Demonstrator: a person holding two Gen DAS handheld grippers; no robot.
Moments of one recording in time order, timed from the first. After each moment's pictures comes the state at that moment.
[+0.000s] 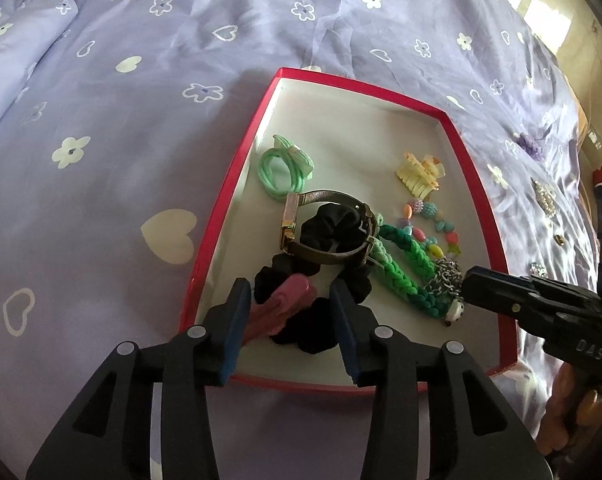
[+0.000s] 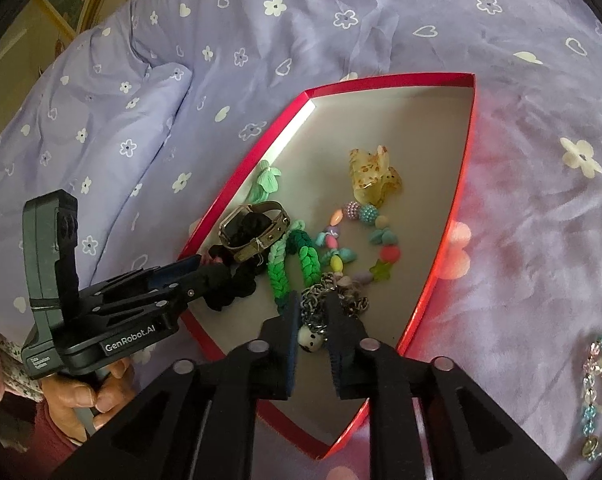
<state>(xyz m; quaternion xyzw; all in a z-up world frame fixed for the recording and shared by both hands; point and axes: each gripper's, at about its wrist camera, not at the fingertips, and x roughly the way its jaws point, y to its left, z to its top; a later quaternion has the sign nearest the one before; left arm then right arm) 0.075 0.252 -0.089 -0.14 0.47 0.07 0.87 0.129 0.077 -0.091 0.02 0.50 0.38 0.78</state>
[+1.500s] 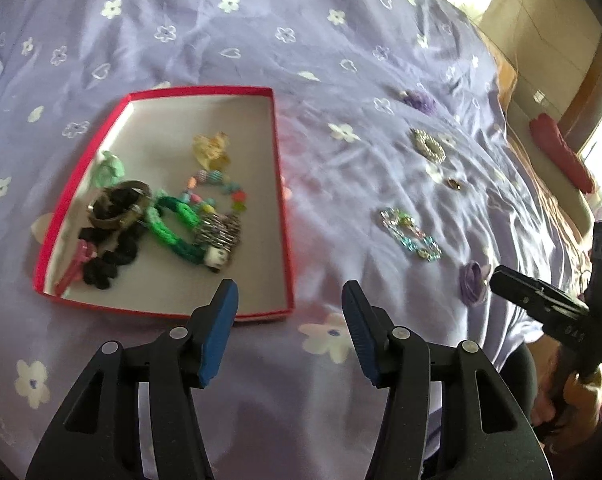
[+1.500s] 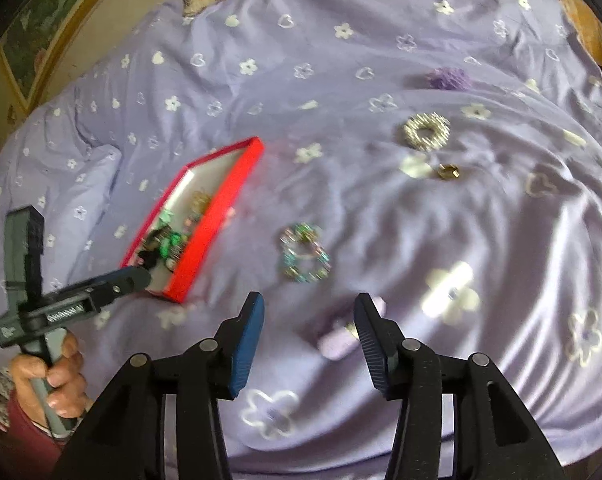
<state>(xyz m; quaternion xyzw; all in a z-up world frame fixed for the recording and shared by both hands) 0.049 0.103 -0.042 -0.11 0.46 -0.05 0.88 0.055 -0.143 -0.054 0.07 0.44 0.22 0.87</state>
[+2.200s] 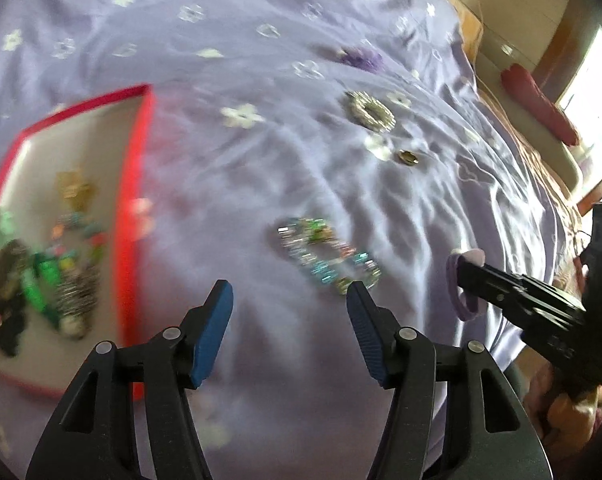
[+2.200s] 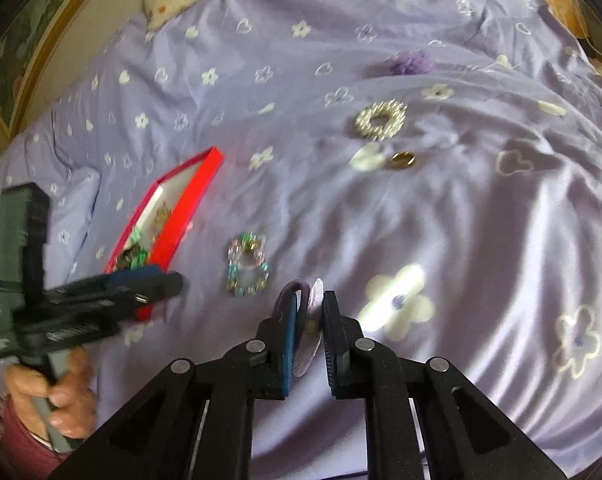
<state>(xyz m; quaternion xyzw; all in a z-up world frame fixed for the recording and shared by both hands) 0.118 0.007 -0.061 -0.06 0.50 -0.12 0.86 0.077 -0.182 -0.063 0.11 0.43 0.19 0.88</state>
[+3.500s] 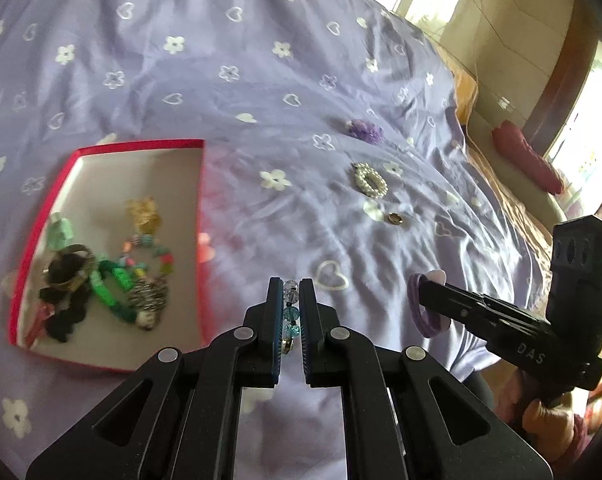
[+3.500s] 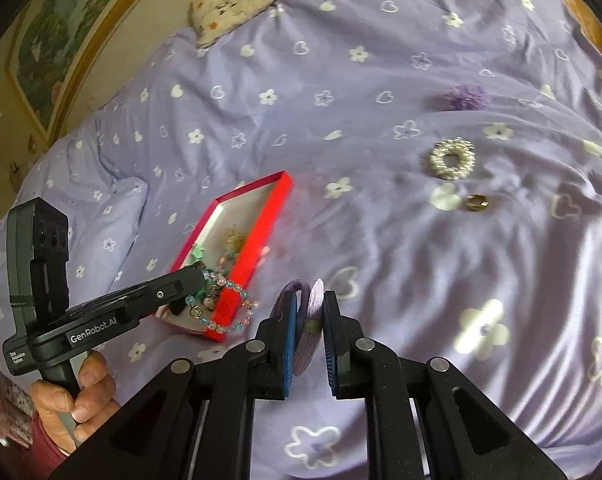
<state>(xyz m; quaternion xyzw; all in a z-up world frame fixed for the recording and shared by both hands) 0.067 0.070 0.002 -0.11 0.41 -0.10 0.90 0.065 -0.129 -0.026 0.12 0.40 0.28 0.87</state>
